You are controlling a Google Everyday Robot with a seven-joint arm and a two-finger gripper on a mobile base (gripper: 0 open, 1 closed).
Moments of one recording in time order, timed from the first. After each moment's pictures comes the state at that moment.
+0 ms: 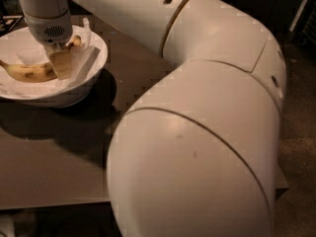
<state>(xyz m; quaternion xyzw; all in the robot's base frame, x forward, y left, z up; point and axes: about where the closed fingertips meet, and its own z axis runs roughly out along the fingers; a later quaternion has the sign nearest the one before) 0.589 0.229 0.922 -0.86 0.49 -0.02 0.12</state>
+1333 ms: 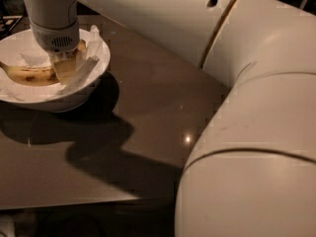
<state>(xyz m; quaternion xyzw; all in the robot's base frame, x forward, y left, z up) 0.571 0.215 0.926 -0.85 0.49 -0.03 0.17</state>
